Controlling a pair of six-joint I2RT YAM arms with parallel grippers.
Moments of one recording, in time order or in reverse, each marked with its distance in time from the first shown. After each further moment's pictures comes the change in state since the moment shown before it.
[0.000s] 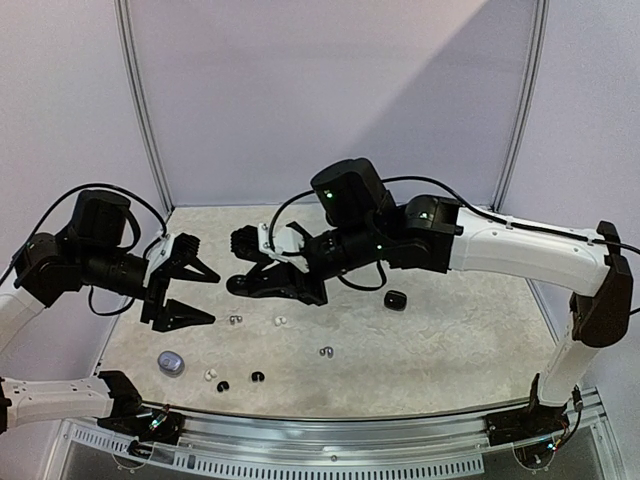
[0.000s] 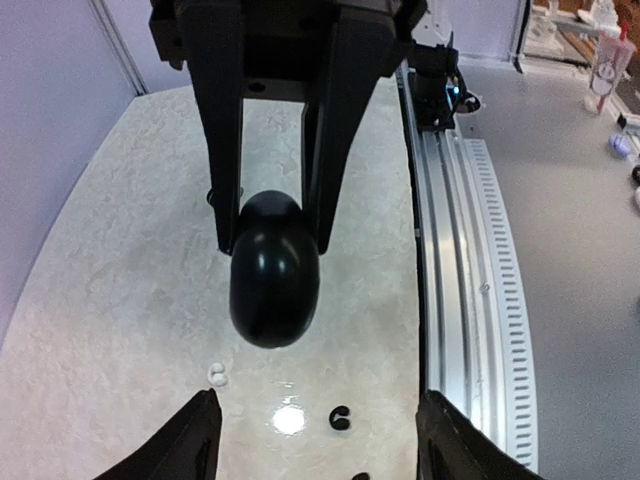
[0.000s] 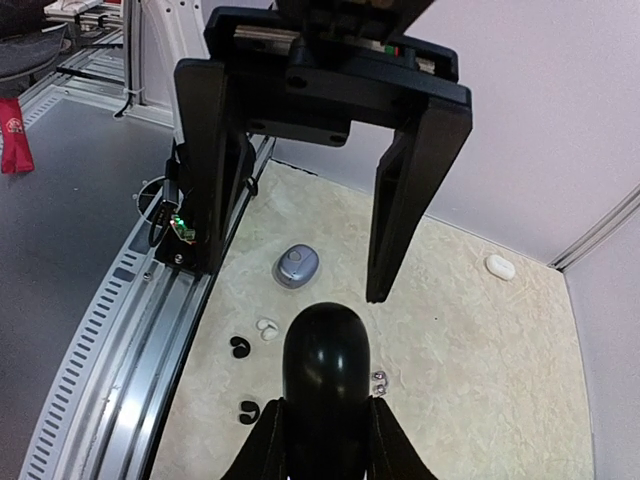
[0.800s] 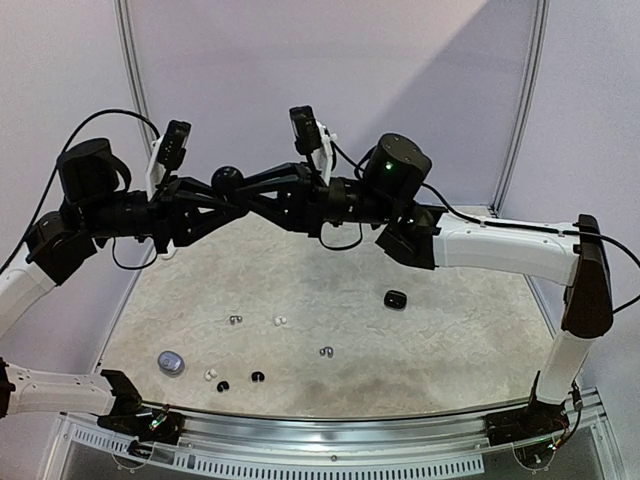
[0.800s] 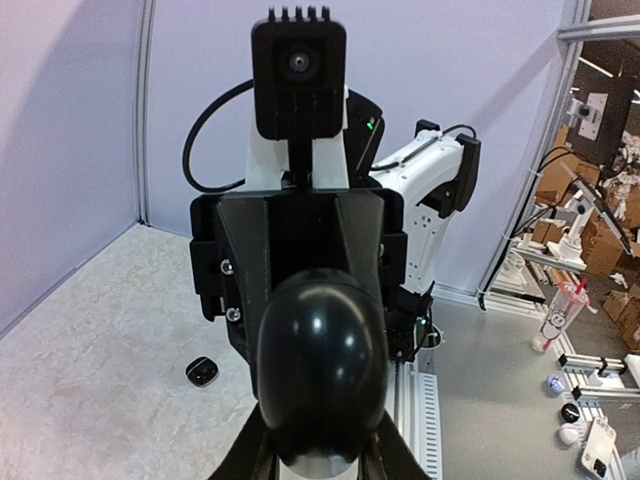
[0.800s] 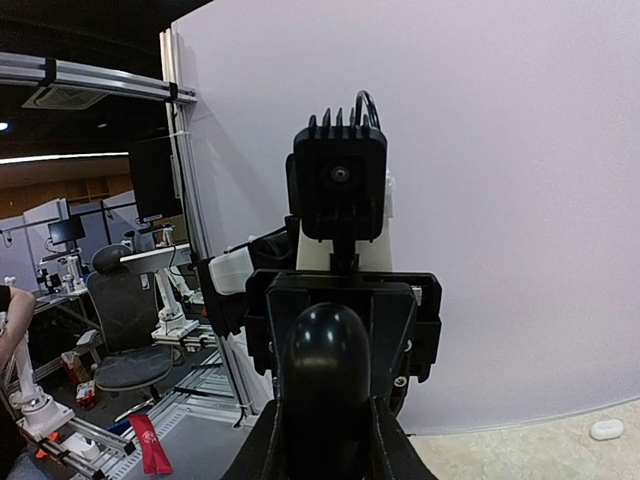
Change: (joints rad) left arm -0.008 0.132 0.101 0.618 0.118 -0.717; right arm -0.135 0.058 -0.129 1.063 -0.355 0.969
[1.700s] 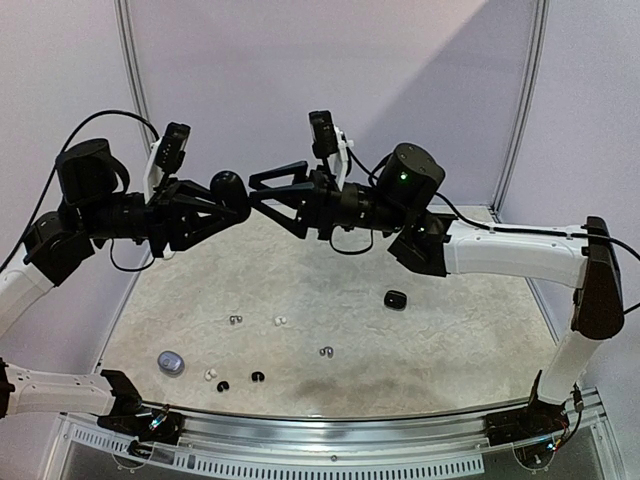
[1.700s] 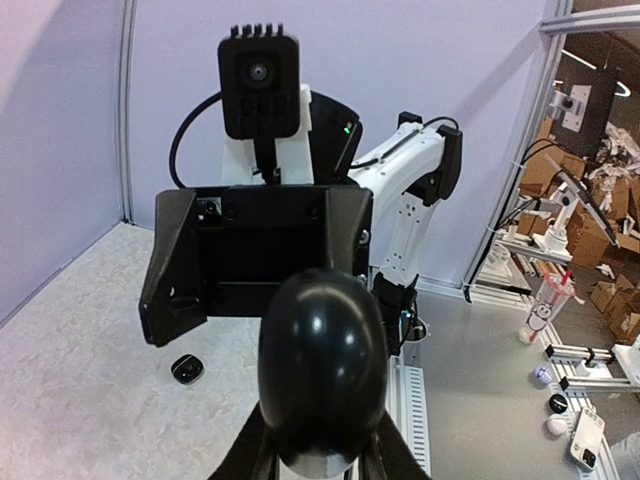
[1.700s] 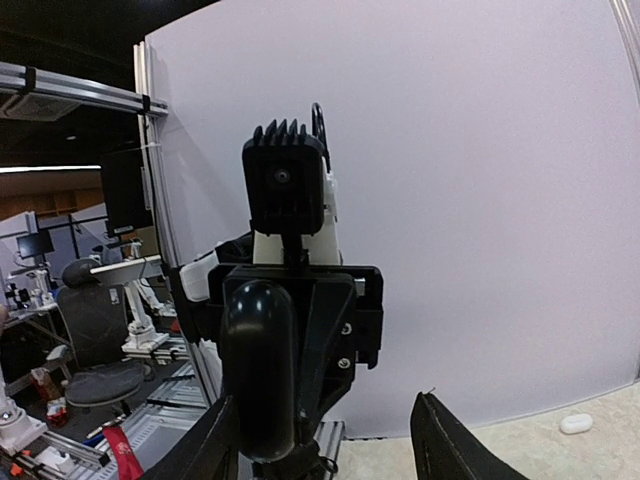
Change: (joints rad) left arm -0.005 -0.008 0.006 -0.028 0.036 0.012; right arm -0.027 -0.074 -0.128 0.064 0.087 -0.032
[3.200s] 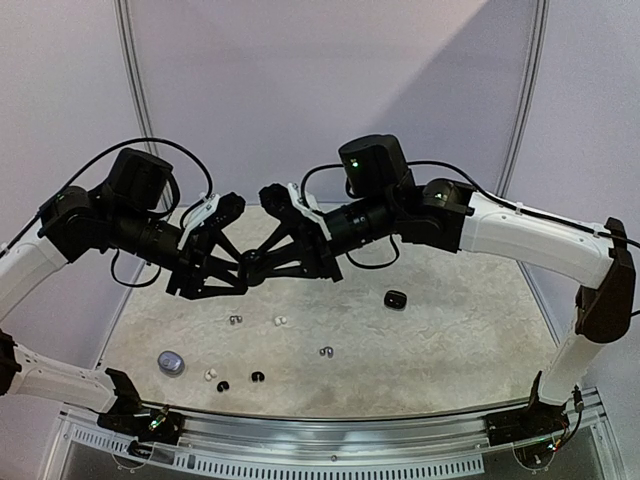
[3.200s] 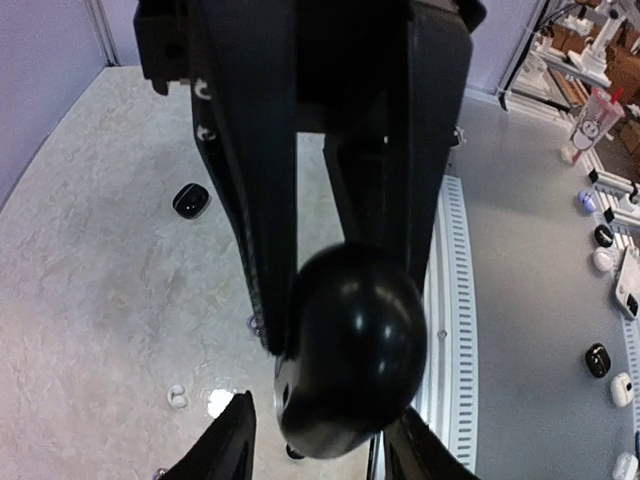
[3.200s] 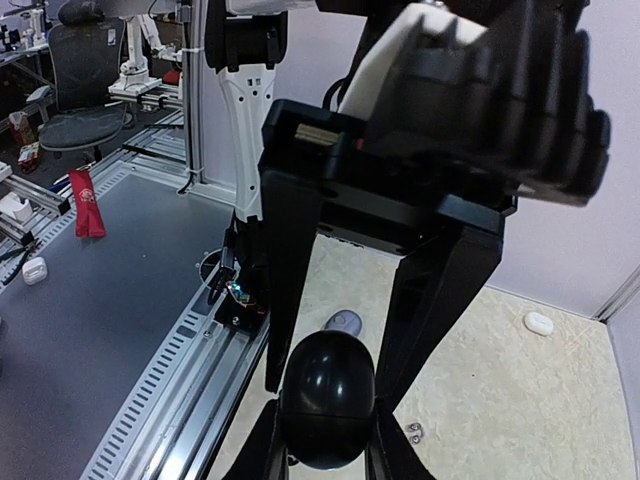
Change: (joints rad) left arm -0.101 0.159 0.161 -0.639 -0.183 0.487; right arm 0.055 -0.010 0.249 -1.038 -0.064 -0.838
